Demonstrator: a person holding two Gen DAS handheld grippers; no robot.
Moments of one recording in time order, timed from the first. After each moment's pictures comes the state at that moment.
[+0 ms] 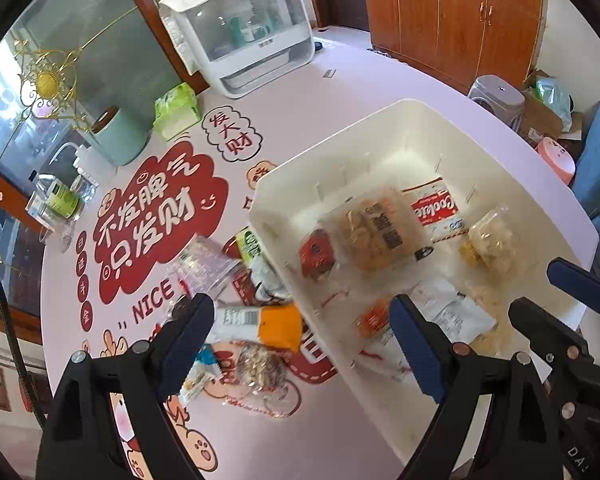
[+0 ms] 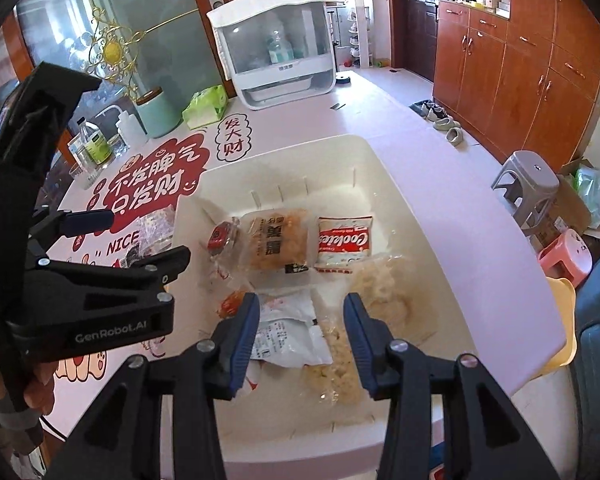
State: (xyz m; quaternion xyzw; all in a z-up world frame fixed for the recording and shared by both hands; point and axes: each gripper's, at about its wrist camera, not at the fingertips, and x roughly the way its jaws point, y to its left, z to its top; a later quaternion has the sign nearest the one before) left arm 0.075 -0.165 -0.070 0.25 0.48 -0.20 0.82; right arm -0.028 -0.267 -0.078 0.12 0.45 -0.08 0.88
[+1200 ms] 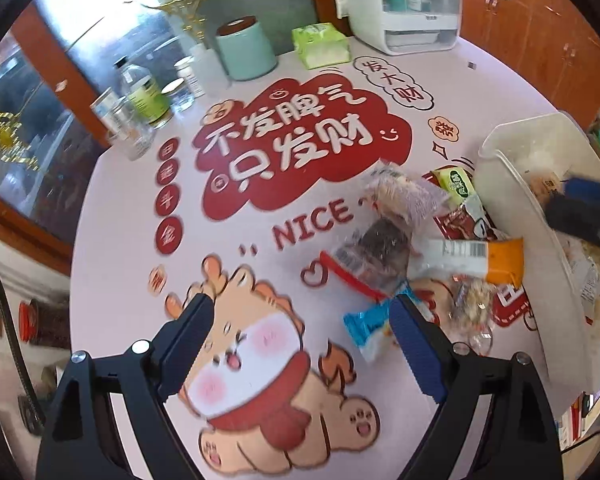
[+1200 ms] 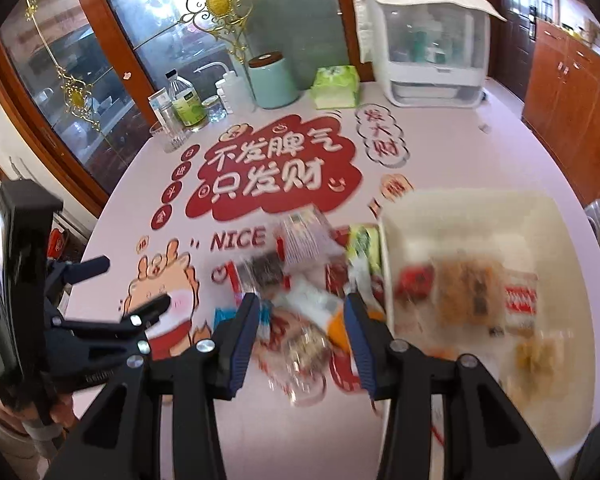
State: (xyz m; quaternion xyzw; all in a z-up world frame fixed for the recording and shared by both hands) left arm 0.148 0.057 -0.089 0.18 0.51 -0.11 0.83; right arm 0.089 -0.115 -0.063 0.09 0.47 0.06 0.88
